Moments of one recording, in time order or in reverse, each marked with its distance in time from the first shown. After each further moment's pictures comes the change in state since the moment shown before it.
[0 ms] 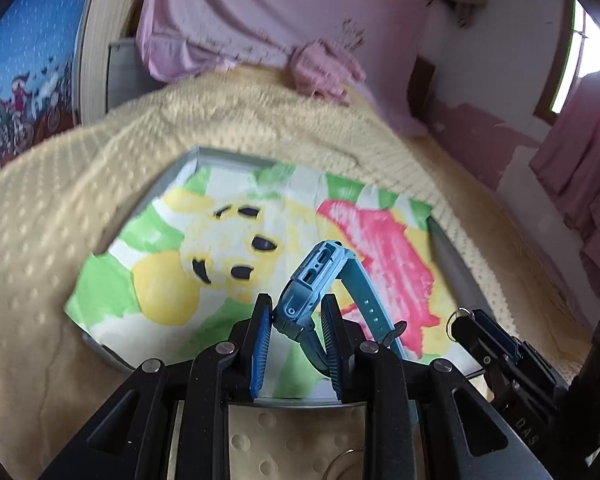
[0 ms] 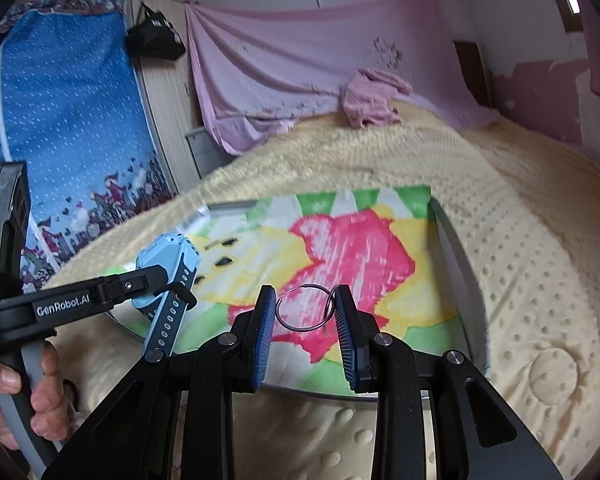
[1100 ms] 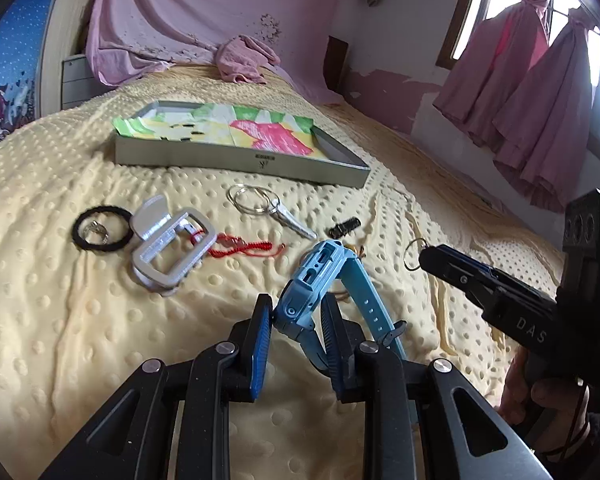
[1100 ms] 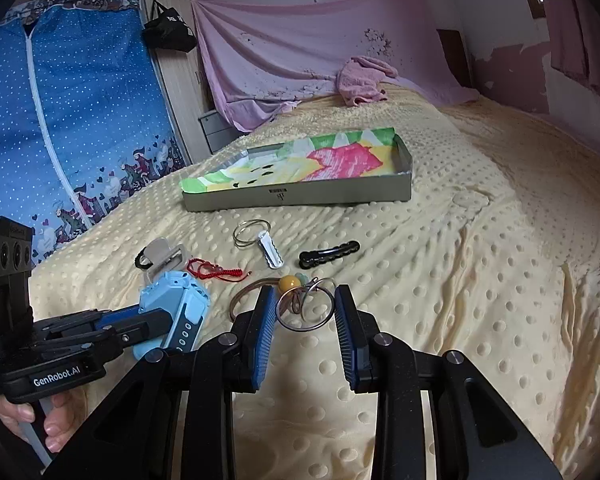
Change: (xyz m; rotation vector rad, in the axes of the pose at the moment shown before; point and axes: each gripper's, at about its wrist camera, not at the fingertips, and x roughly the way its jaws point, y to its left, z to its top) left arm -0.157 -0.020 -0.187 0.187 -0.010 -0.196; right arm -0.182 0.011 -0.125 0.021 0.010 0.007
